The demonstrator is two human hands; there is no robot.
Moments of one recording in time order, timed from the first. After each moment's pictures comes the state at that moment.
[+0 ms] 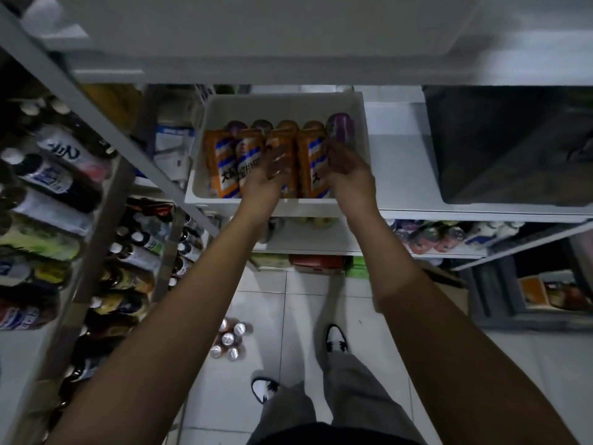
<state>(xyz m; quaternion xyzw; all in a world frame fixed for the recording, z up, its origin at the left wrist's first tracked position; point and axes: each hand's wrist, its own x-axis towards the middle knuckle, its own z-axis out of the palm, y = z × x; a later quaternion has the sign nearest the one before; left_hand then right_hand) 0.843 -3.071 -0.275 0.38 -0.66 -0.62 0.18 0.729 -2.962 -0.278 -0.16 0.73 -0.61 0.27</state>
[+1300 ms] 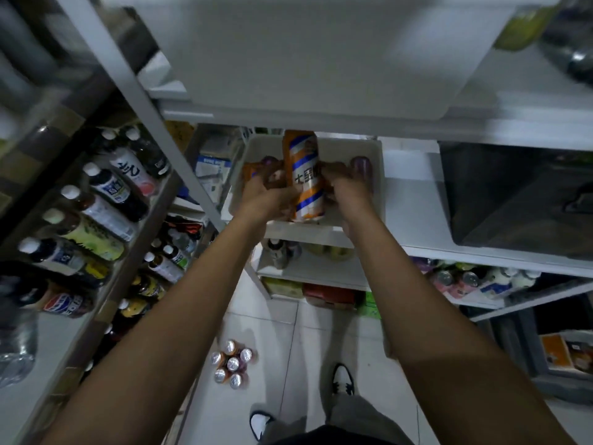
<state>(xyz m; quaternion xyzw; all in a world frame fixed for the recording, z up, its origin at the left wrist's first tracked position) 0.878 -3.080 -0.217 0.39 -0.60 -0.67 0.22 0.747 -2.992 -0.221 -0.14 0.64 -0.66 0.37</state>
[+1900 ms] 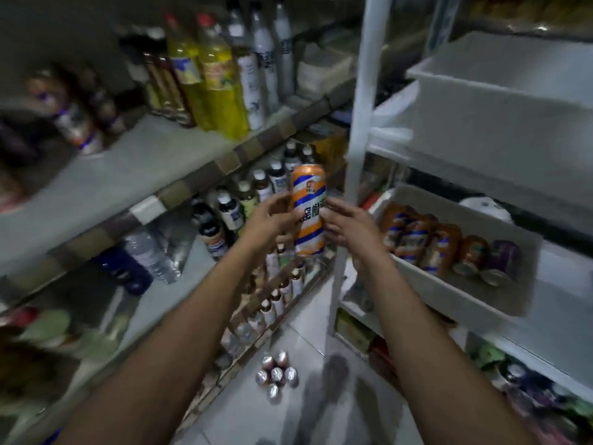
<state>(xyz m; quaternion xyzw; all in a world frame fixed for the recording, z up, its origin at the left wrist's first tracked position) 1.130 -3.090 -0.166 0.47 -0.52 -0.59 0.40 0.957 -3.053 -0.167 -0.35 0.52 -0.53 0.57</state>
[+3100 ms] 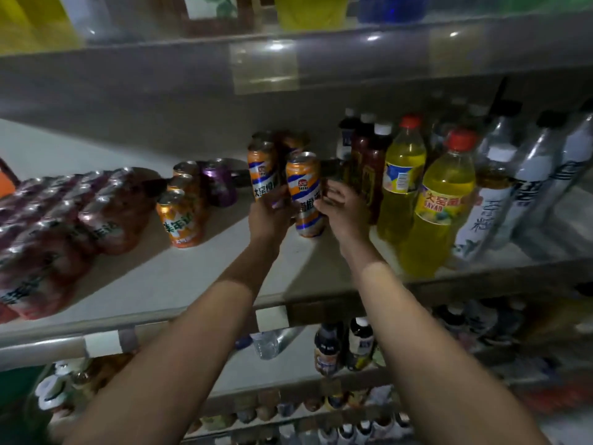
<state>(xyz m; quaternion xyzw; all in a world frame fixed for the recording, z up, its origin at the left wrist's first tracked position) 1.374 -3.295 -0.082 0.64 -0.31 -0.23 0.67 1.256 -3.363 -0.073 -0.62 0.37 -0.44 0.54</state>
